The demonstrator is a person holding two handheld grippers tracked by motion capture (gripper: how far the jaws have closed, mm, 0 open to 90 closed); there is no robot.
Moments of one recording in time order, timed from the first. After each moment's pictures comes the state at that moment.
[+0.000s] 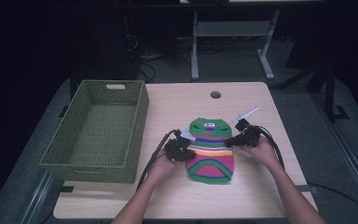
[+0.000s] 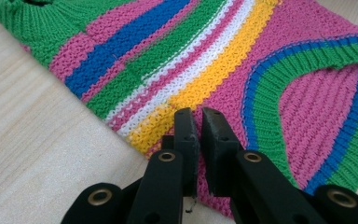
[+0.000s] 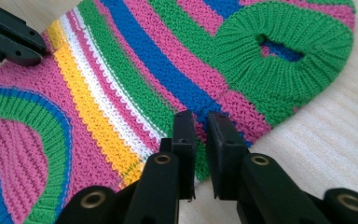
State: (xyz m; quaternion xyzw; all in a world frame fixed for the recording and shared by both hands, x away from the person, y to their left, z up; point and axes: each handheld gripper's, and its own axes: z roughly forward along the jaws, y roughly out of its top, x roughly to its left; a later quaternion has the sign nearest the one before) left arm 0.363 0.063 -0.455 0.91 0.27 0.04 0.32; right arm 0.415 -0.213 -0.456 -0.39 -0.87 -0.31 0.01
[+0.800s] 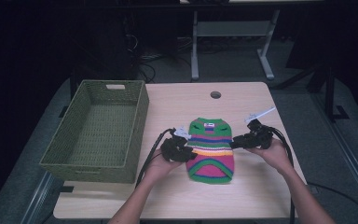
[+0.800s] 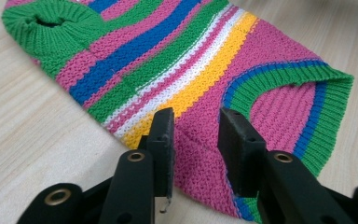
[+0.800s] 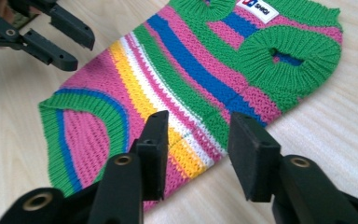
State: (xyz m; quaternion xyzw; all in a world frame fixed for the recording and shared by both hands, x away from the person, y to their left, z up) left arm 0.355 0.077 -0.439 0.89 0.28 0.02 0.37; right arm 0.391 -0.241 -0.431 -0.37 -0.85 -0.37 0.03
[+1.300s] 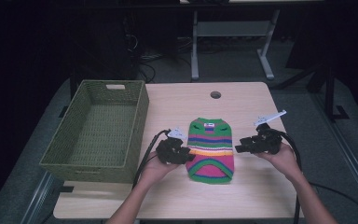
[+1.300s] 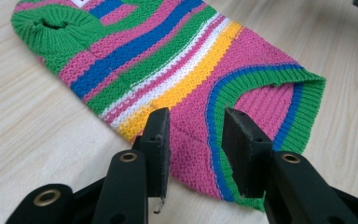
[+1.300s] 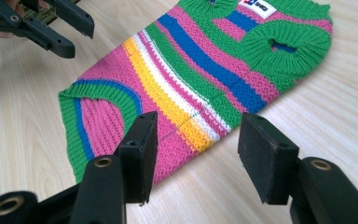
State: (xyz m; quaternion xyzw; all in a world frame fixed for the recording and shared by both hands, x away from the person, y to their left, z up) left arm 0.343 0.089 -0.432 0.88 0.29 0.02 0.39; right arm 0.370 -0.261 -0.426 -0.37 -0.84 -0.39 0.03
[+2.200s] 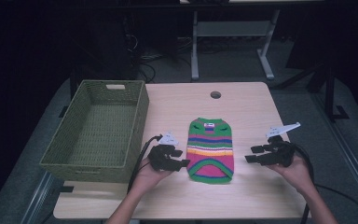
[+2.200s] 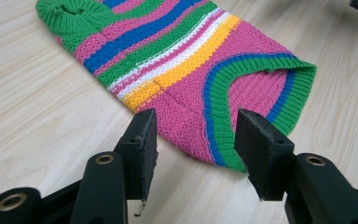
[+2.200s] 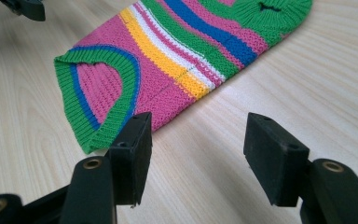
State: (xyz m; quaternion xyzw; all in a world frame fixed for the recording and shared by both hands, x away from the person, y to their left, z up) left arm 0.320 0.110 -0.431 0.86 0.30 0.04 0.40; right arm 0.332 -0.286 -0.433 -0.37 -0.84 -0.39 0.00
